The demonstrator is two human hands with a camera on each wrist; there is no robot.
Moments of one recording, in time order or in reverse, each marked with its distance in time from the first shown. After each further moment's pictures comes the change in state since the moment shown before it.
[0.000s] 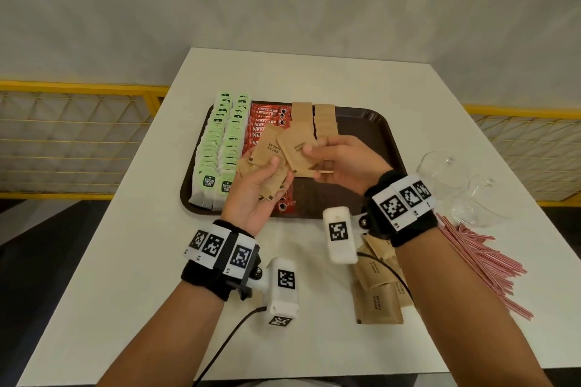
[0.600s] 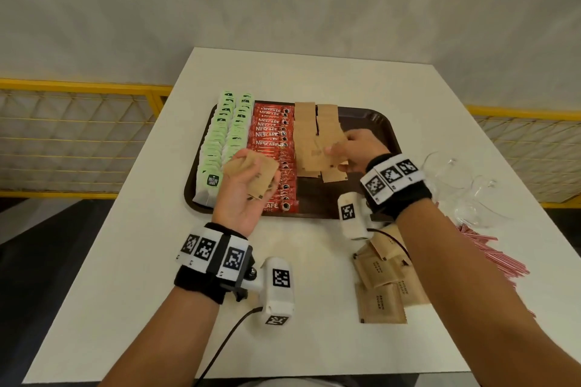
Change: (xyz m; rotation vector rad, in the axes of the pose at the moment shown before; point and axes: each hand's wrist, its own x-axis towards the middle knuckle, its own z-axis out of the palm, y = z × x) left_hand -0.002 0.010 -0.016 -0.085 0.071 0.019; right_hand 0.036 0.003 -0.028 -0.356 0.367 0.084
